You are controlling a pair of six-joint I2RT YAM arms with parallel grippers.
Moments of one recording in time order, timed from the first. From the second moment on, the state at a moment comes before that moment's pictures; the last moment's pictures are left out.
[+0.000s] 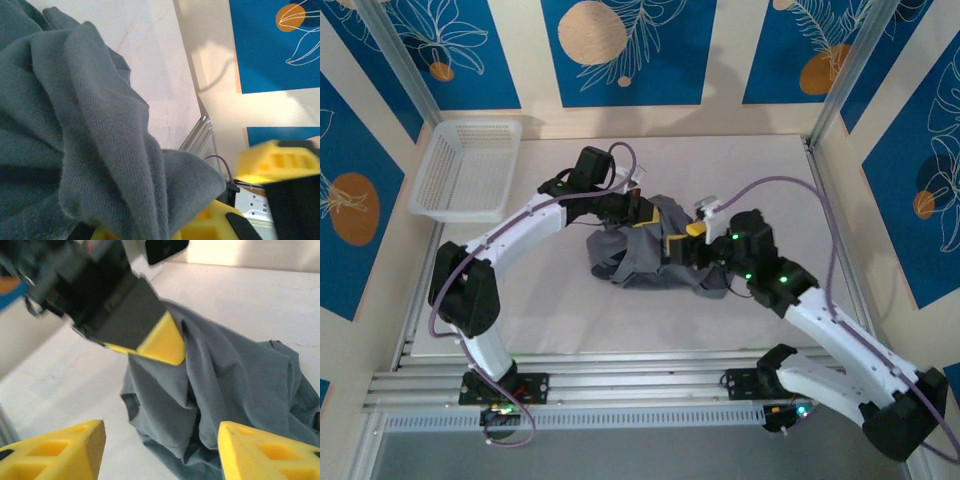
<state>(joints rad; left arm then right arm) -0.57 1.74 1.48 -0.51 0.81 -0.63 0.63 0.95 0.76 -0.26 -0.13 0.17</state>
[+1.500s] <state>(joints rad) -0.62 1.37 1.24 -0.67 0.18 -0.31 0.40 1.27 0.87 -0.11 -0.85 0.35</state>
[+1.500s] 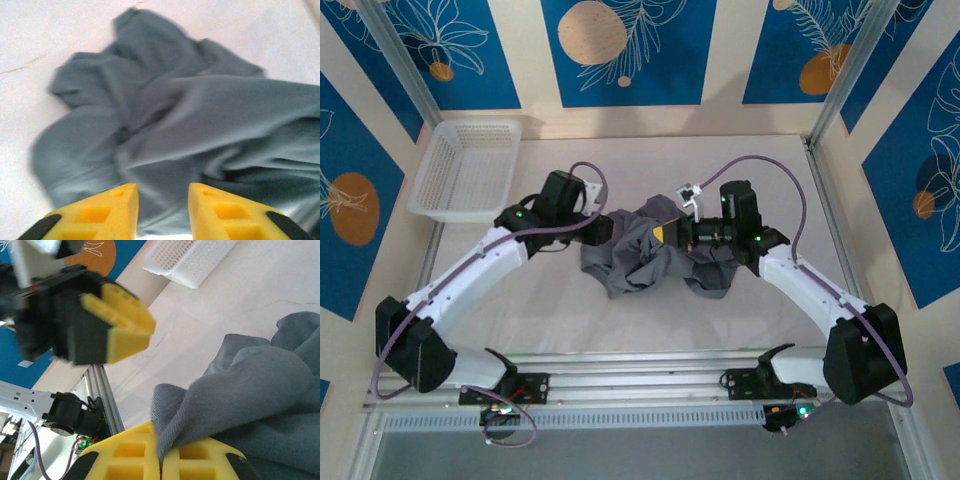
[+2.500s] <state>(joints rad) -0.53 1.64 1.19 -0.09 0.76 -0.78 0.20 1.45 0.90 -0.29 -0.81 0.40</state>
